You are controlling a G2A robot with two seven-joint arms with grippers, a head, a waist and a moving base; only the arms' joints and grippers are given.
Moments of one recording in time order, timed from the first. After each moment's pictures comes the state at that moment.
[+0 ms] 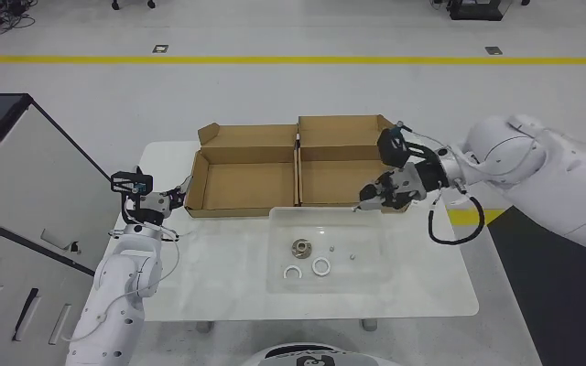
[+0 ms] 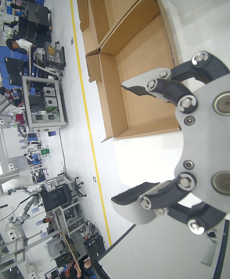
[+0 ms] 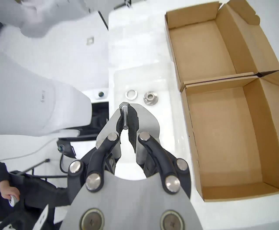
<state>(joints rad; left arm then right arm) 1.73 -1.15 -1.60 -1.80 1.33 0.00 0.00 -0.39 -0.53 0.32 -1.61 0.35 -0.88 0.93</state>
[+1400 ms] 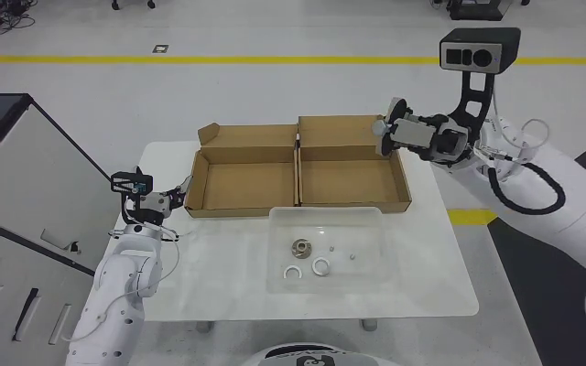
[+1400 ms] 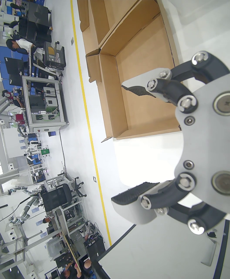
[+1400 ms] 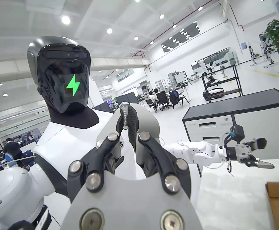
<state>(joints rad) 1.73 -1.15 -1.60 -1.80 1.33 0.00 0.00 -0.47 -0.65 0.49 -1.76 1.16 -1.01 0.81</state>
